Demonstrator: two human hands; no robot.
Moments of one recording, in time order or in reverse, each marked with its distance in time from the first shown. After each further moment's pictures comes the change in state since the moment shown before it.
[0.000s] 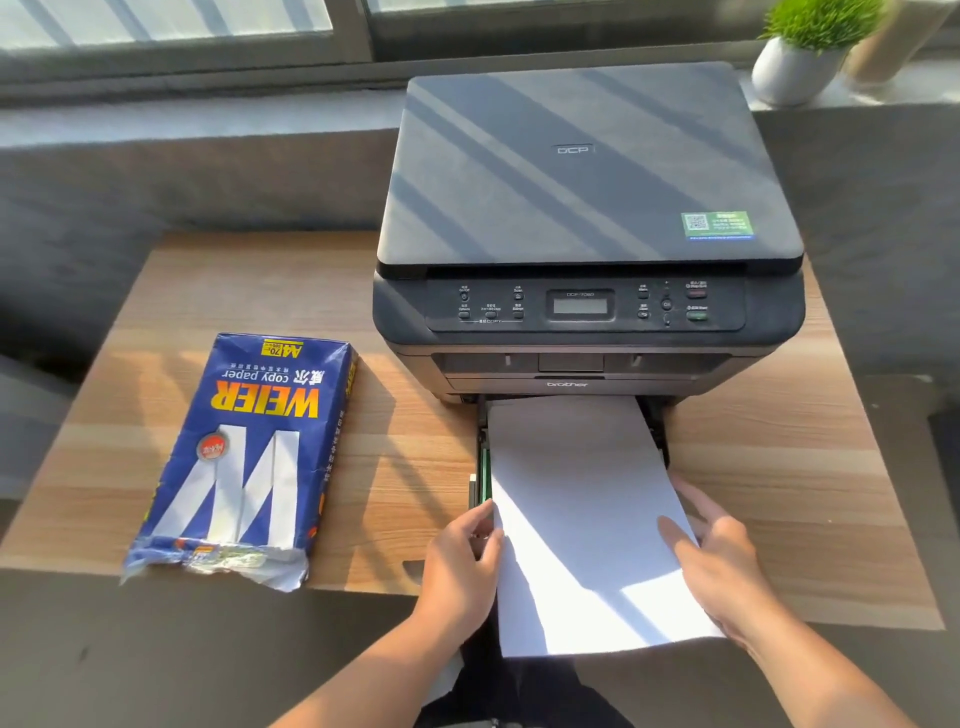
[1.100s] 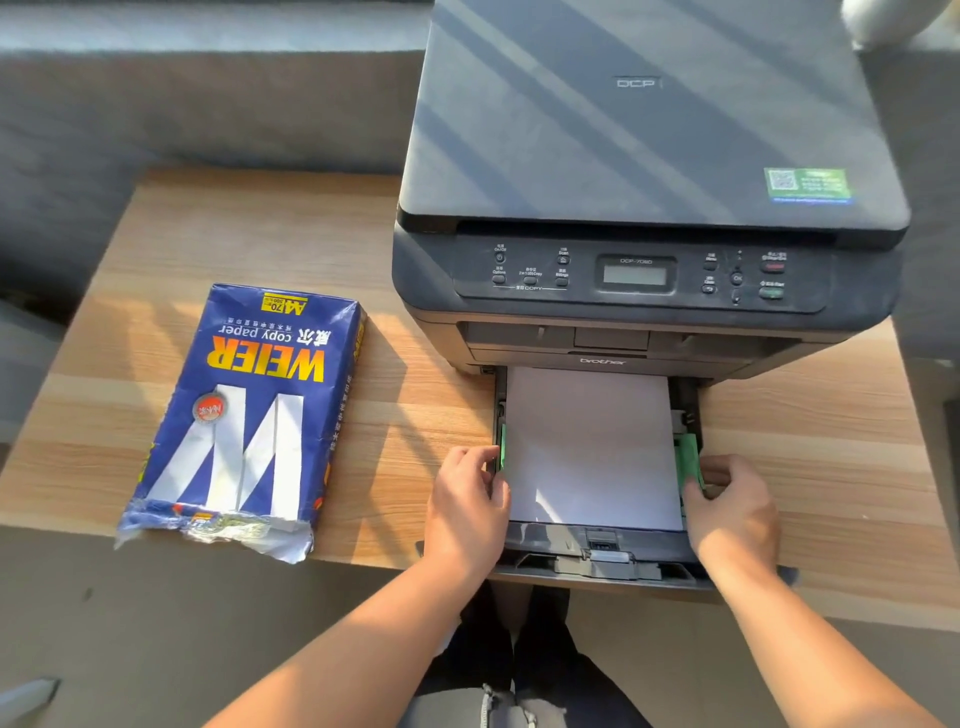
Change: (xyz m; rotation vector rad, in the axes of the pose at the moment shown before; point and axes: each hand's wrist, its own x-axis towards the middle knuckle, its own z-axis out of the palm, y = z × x) left_hand 0.045 -0.002 -0.004 0.142 0.230 0.213; right_hand 0.052 0.004 0.030 -0.371 0.448 -0.135
